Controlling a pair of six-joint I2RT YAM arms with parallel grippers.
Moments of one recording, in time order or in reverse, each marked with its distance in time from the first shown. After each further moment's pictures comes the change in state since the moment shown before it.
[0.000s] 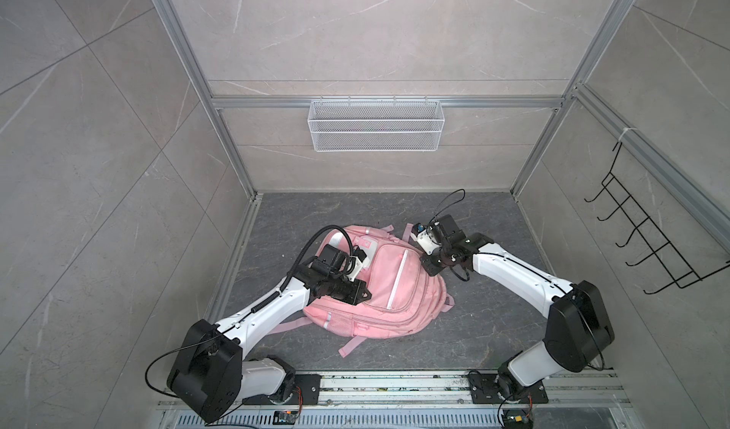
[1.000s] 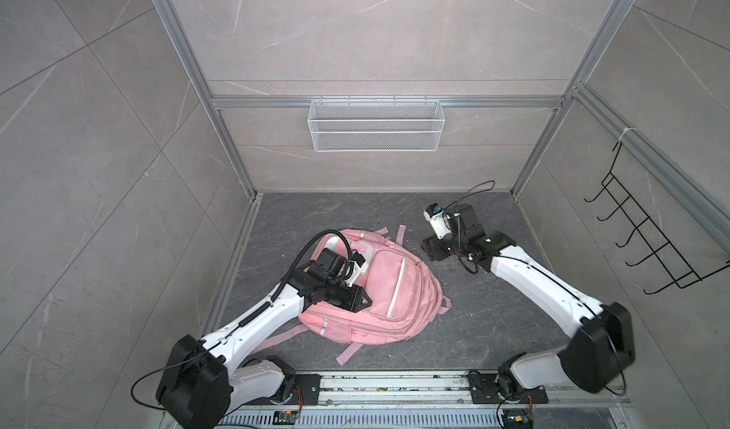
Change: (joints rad) left arm -0.032 -0.138 0.002 -0.086 -0.024 -0.063; right arm -0.033 -0.261 -0.054 0.103 0.080 0.142
